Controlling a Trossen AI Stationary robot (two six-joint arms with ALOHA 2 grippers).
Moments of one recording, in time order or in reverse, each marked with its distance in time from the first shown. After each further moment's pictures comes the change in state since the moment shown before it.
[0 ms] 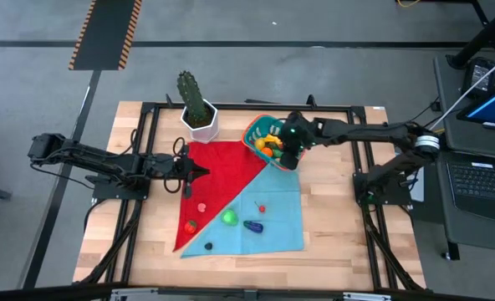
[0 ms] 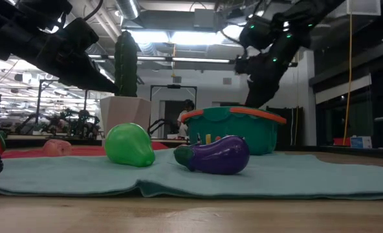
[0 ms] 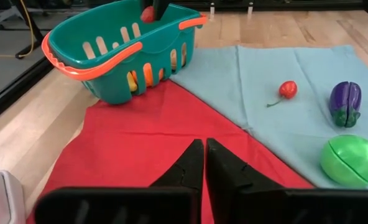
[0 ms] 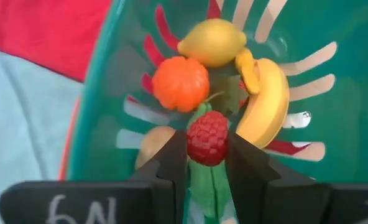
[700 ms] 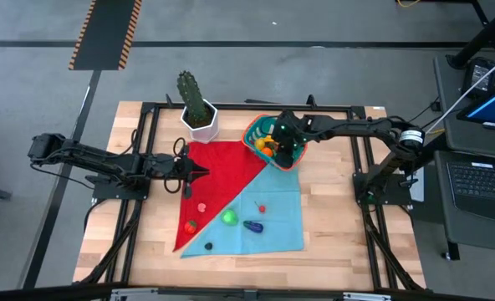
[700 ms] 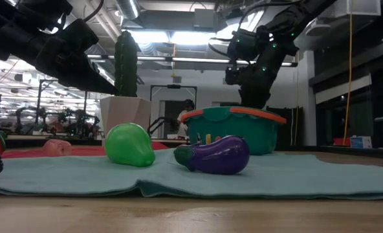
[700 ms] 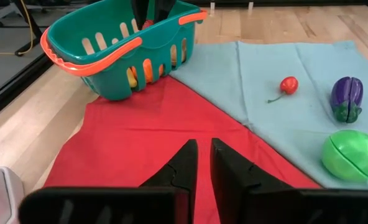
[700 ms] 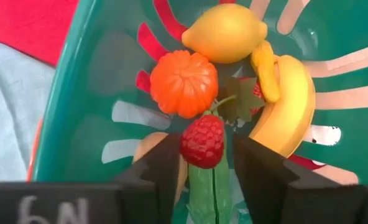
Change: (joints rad) left arm 0.000 0.000 0.000 -0.014 0.000 0.000; right arm -0.035 0.141 0.094 -0.049 -0.071 -0.054
